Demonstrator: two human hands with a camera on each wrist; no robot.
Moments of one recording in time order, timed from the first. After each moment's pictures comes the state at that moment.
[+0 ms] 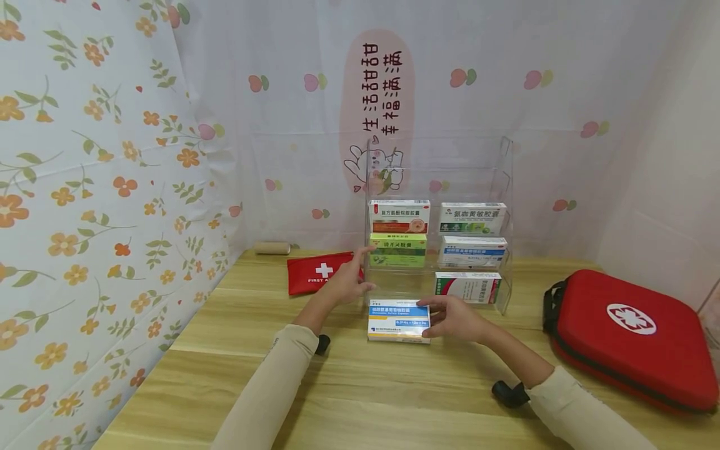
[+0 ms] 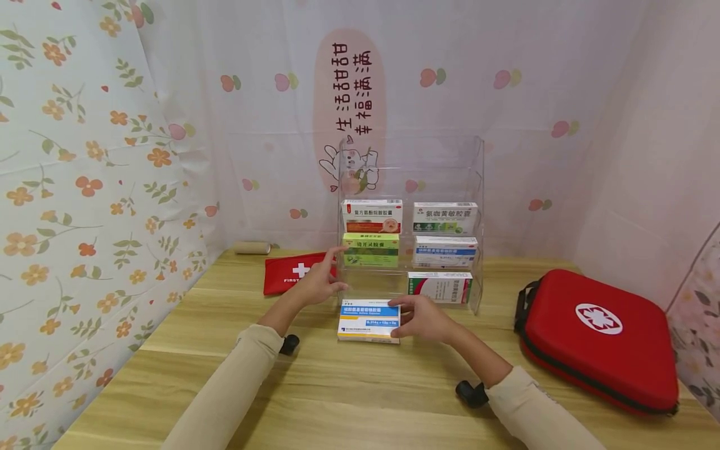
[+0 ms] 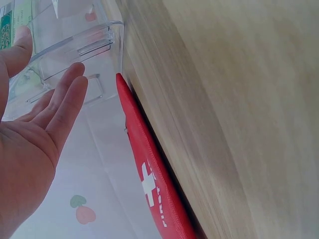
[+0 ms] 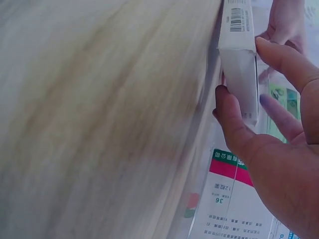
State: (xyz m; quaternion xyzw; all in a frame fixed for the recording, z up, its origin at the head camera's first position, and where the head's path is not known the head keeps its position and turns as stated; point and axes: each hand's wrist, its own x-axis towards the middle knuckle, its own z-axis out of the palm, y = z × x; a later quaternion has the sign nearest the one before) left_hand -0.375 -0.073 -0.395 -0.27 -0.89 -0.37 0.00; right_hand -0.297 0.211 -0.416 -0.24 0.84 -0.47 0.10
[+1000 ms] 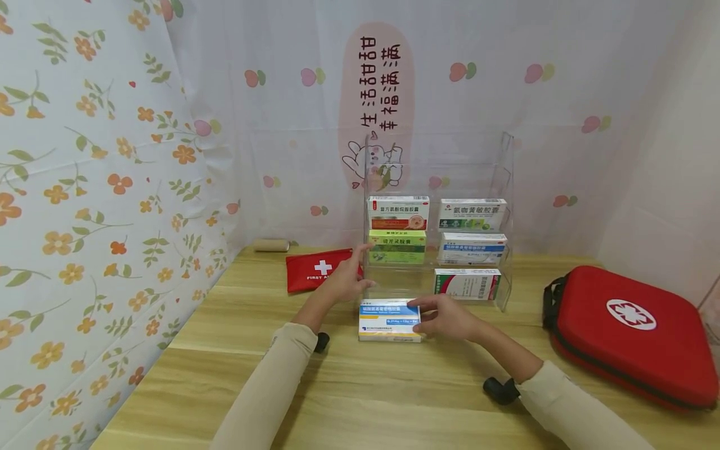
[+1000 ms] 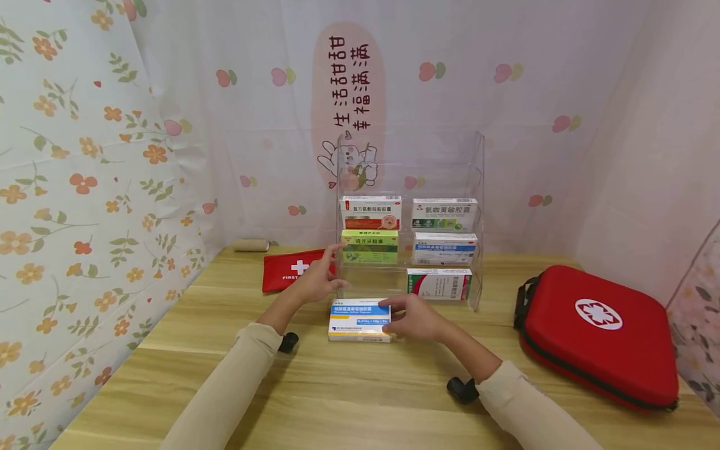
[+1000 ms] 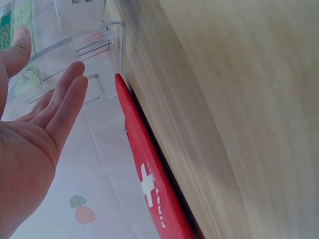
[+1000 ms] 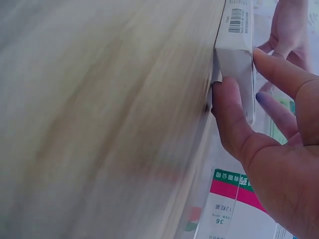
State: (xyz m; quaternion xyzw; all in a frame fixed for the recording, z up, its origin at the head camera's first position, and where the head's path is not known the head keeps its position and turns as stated) left_hand -0.376 -0.071 -0.396 -0.26 -0.89 -0.38 0.00; right_hand -0.299 0.198 -0.419 -0.24 0.86 -0.44 0.10
